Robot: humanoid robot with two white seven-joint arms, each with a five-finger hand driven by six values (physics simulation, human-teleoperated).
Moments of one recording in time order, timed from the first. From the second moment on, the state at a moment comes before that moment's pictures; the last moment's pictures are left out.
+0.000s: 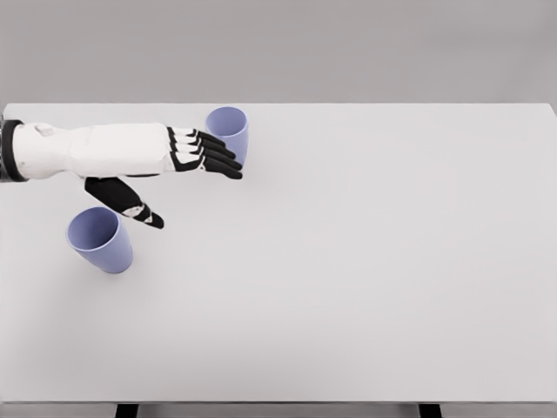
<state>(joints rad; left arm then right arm) -0.88 0.99 -0.85 -1.74 0.26 -0.61 -0.61 -0.02 0.00 -0.06 0.14 0.08 -0.14 0.17</state>
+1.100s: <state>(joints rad) -1.13 0.44 -0.99 -0.86 -0.10 -0.61 -0.61 -0.02 0.00 -0.07 0.15 0.08 -0.14 0.17</state>
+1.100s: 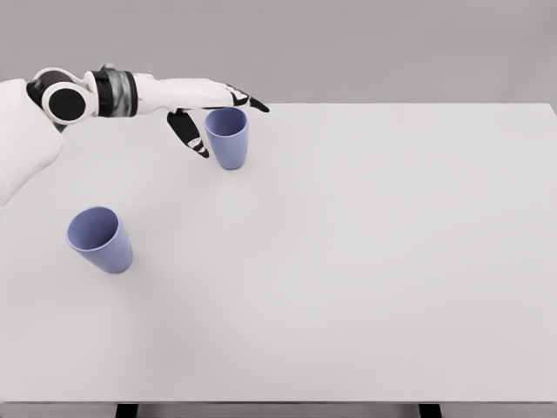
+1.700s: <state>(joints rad) -1.16 0.35 -0.92 -0.68 -0.25 -0.61 -0.61 -0.02 0.00 -0.07 0.15 0.08 -0.14 0.17</state>
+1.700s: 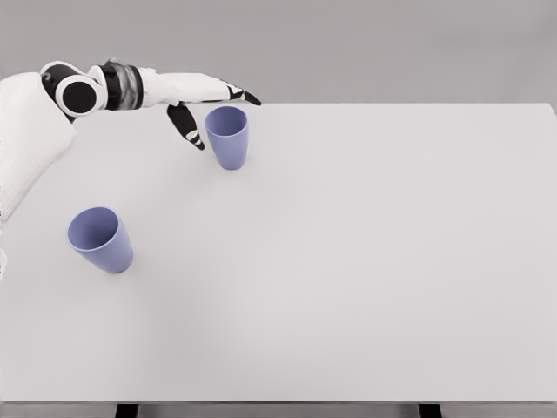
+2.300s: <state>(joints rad) -1.15 0.31 -0.92 -0.64 -0.30 -0.61 -0.61 -0.02 0.00 -0.07 0.15 0.08 -0.14 0.17</state>
